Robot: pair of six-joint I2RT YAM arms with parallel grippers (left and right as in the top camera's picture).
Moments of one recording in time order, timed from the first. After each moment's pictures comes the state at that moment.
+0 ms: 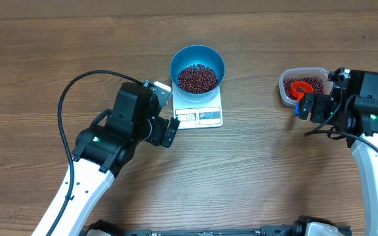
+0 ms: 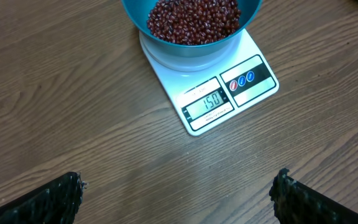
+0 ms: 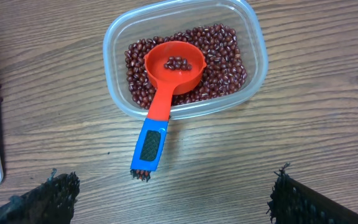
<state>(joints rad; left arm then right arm) -0.42 1.20 1.09 -0.79 0.00 0.03 -0.19 1.29 1.06 -0.77 -0.07 -0.01</state>
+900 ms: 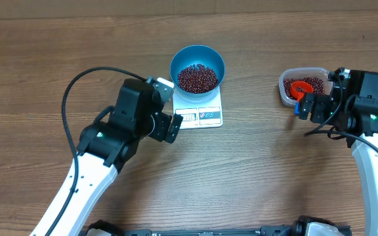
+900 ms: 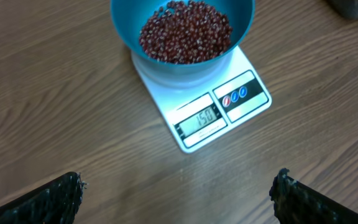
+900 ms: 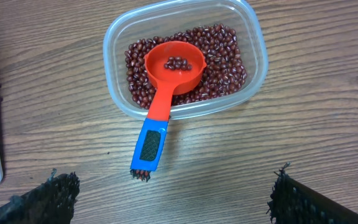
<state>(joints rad) -0.42 1.24 1.09 -0.71 0.04 0.03 -0.19 1.29 1.06 -0.77 -0.06 -0.01</state>
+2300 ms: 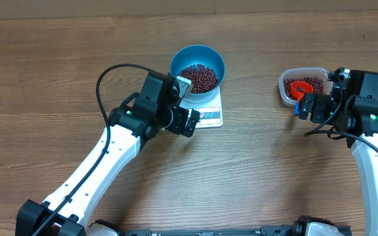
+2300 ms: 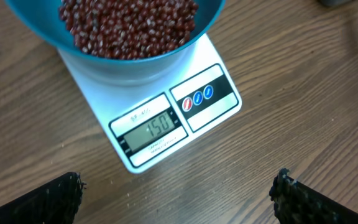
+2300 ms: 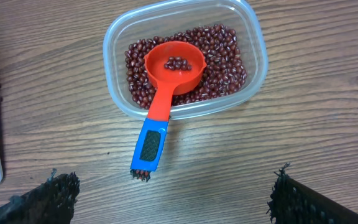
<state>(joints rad) -0.45 1.48 1.09 -0.59 0.17 -0.08 -0.19 1.29 1.06 -0.77 -0.07 -0.01</state>
